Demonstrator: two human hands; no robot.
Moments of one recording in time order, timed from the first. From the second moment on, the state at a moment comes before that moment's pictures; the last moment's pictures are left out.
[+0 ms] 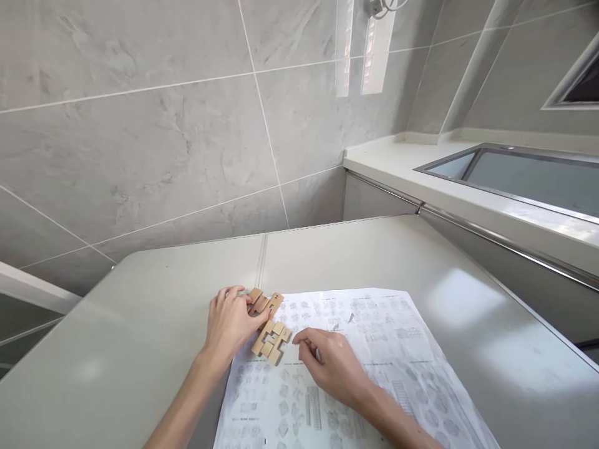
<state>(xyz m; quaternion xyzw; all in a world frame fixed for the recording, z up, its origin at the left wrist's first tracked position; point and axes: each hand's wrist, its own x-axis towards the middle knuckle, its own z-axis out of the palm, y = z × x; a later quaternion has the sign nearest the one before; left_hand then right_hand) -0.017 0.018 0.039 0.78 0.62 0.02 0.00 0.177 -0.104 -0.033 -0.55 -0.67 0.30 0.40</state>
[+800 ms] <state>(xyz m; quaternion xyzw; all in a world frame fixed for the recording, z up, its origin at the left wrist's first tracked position) -0.005 0.039 0.052 0.82 0.58 -0.01 -0.01 0.178 -0.102 -0.033 -0.55 -0.67 0.29 0.40</state>
